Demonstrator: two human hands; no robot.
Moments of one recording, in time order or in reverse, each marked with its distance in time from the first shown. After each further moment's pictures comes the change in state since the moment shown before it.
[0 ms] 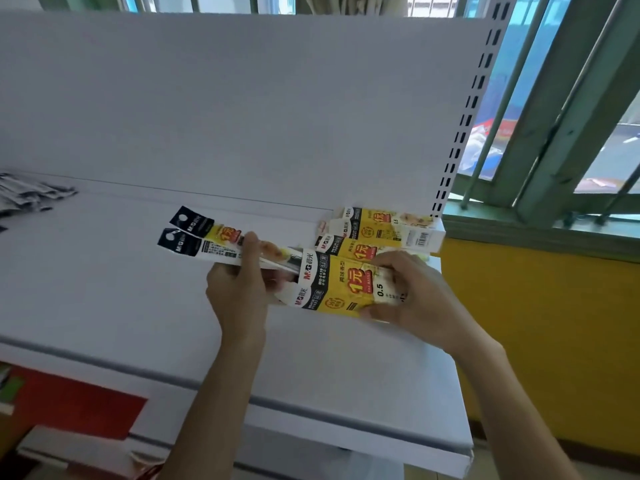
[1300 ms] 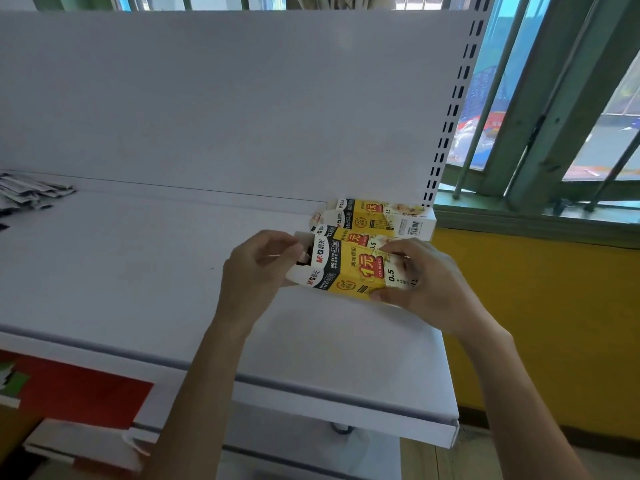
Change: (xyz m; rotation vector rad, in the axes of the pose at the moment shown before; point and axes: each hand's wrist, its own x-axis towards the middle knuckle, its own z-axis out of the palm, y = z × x) left_hand -0.001 0.006 -0.009 0.402 -0.488 0.158; right_hand -0.016 0.002 -0.017 -0.006 0.068 0.019
